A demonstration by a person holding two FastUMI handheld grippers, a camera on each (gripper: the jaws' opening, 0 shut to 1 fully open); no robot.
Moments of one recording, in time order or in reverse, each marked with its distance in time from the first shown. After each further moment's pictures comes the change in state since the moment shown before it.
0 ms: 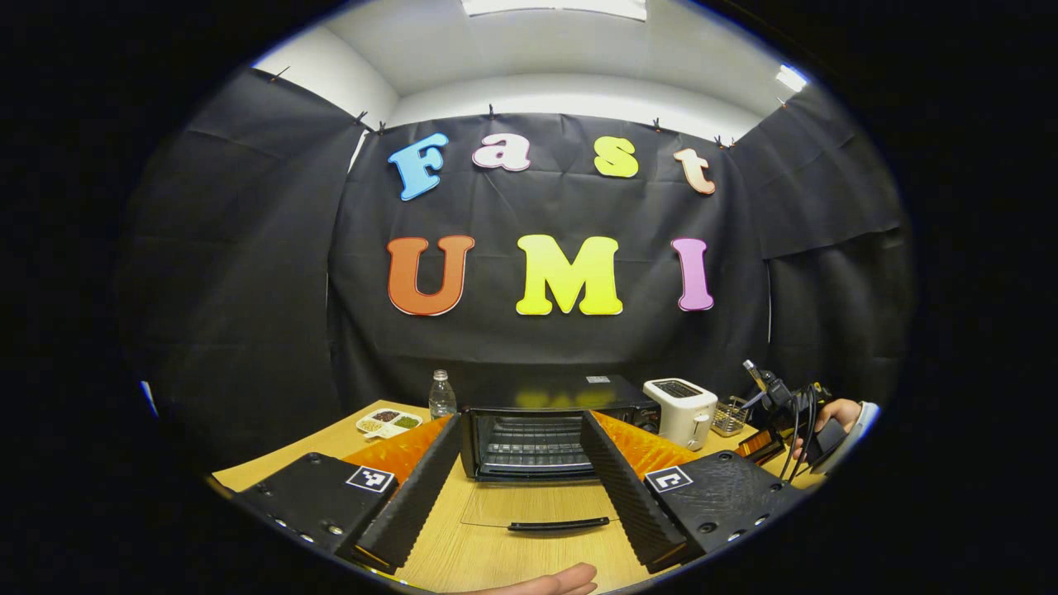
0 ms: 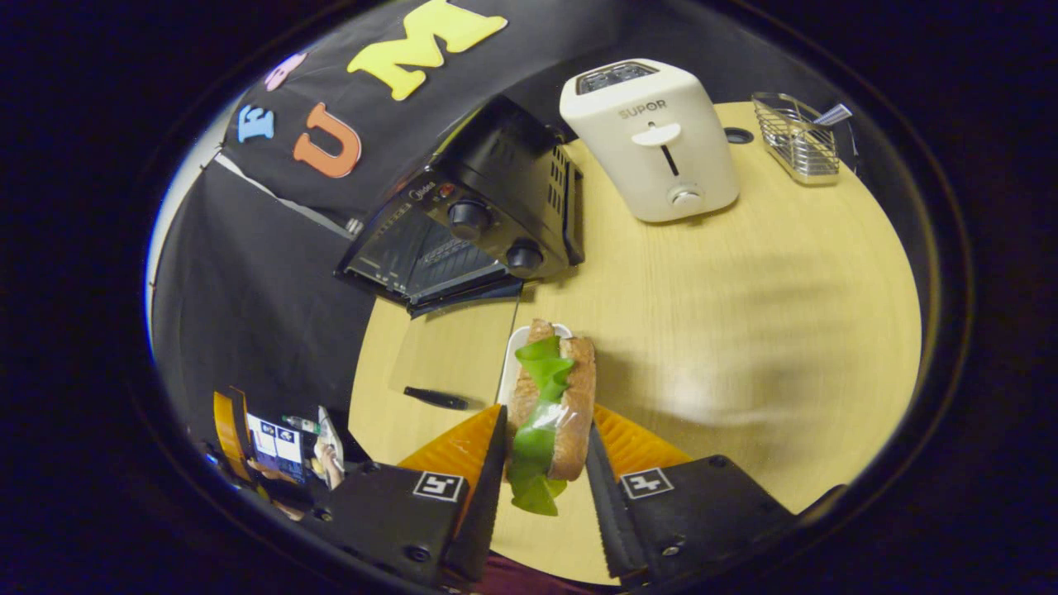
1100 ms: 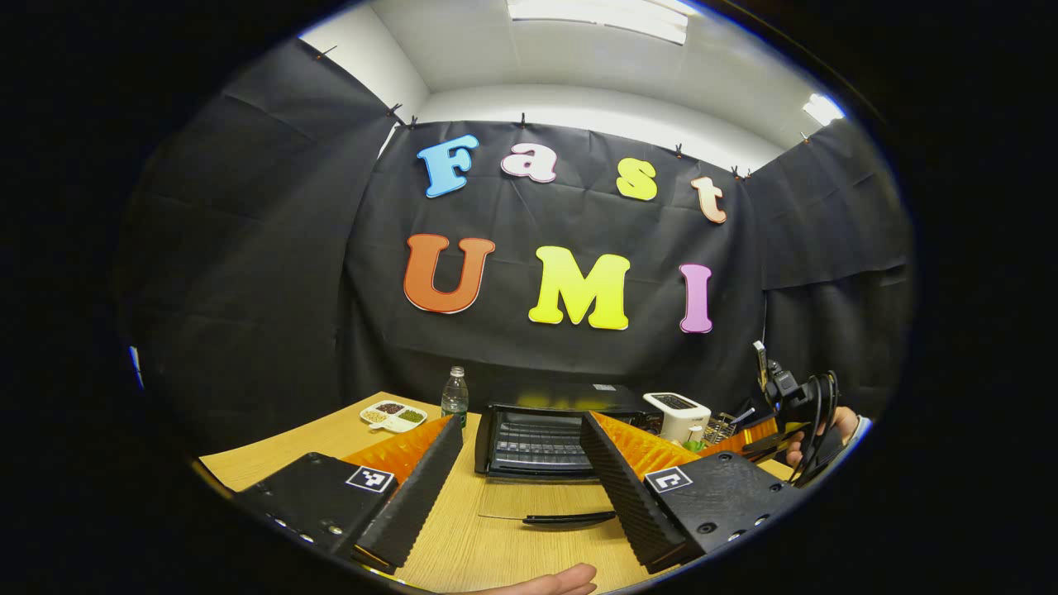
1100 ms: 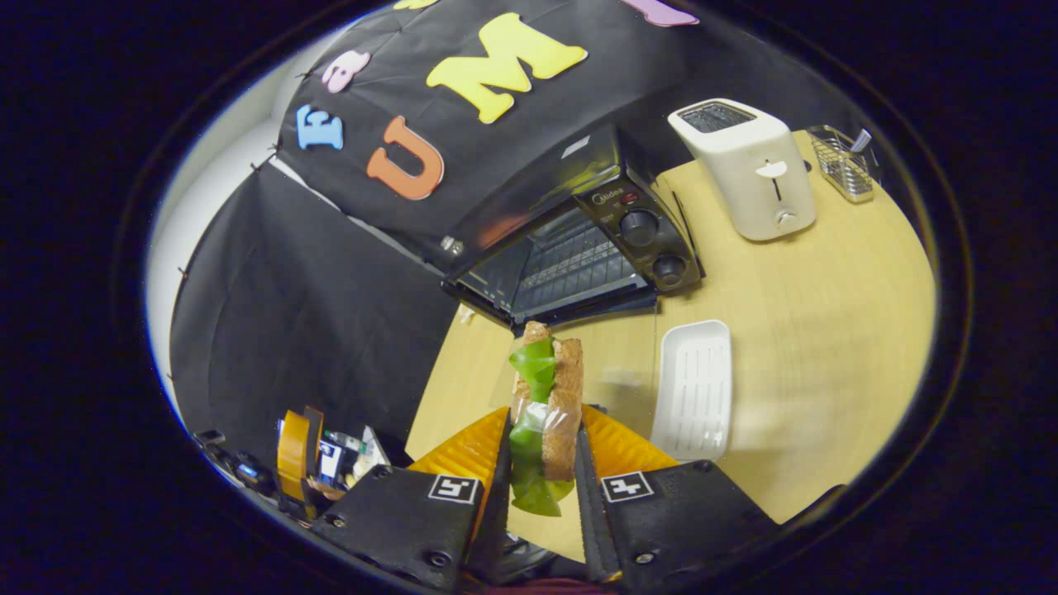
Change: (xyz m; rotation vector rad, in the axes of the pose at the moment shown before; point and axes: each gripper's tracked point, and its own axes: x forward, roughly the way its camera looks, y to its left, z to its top) left arm -0.032 0.052 -0.006 -0.093 -0.038 -0.018; right arm 0.000 0.147 -0.017 0.015 -0.222 0.194
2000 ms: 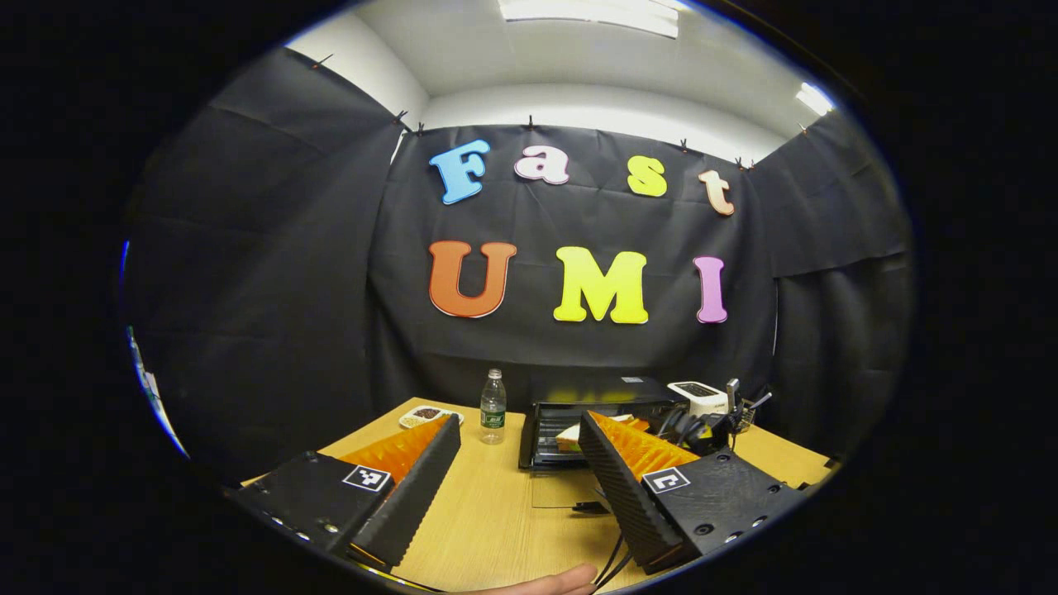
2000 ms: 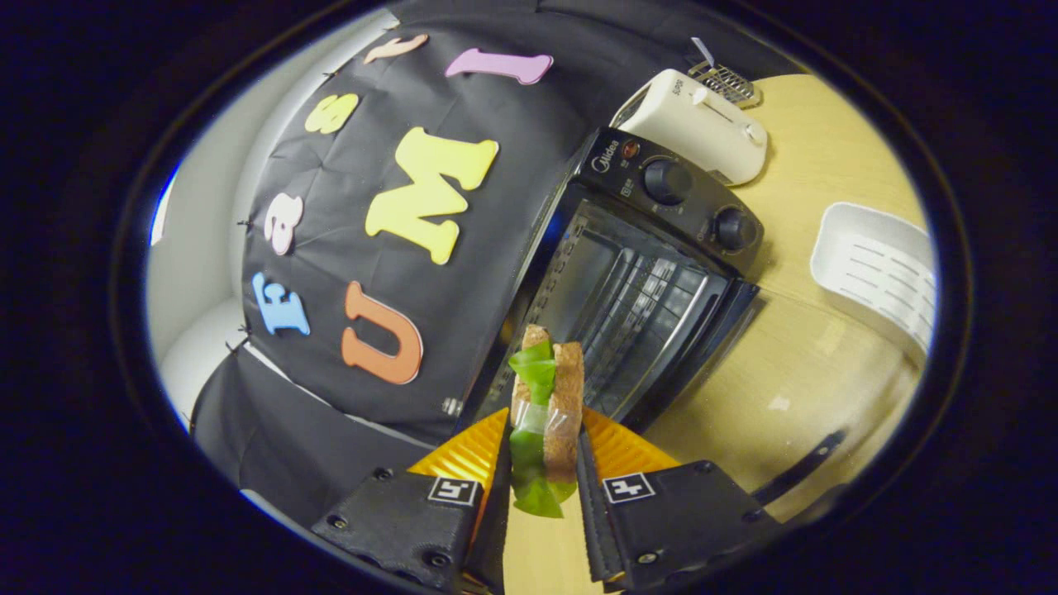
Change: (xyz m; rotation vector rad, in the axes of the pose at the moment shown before) left arm -0.037 0.053 0.021 0.083 0.023 0.038; right arm 0.176 0.044 0.073 0.406 -0.711 0.018
